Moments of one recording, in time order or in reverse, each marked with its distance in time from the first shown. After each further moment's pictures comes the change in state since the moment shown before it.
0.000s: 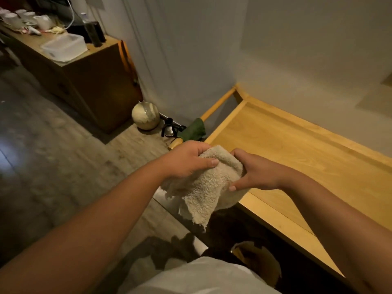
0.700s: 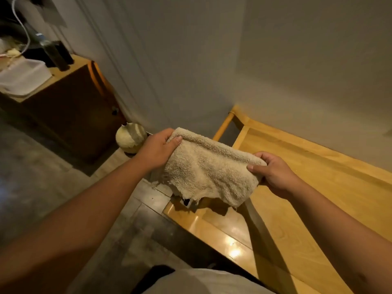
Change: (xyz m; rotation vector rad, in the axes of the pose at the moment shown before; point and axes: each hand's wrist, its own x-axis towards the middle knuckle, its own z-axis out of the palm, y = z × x) left_hand 0.227 -0.114 -0.186 0.211 0.340 -0.044; right_hand 0.170 0.109 -0.122 0.846 0.612 0.284
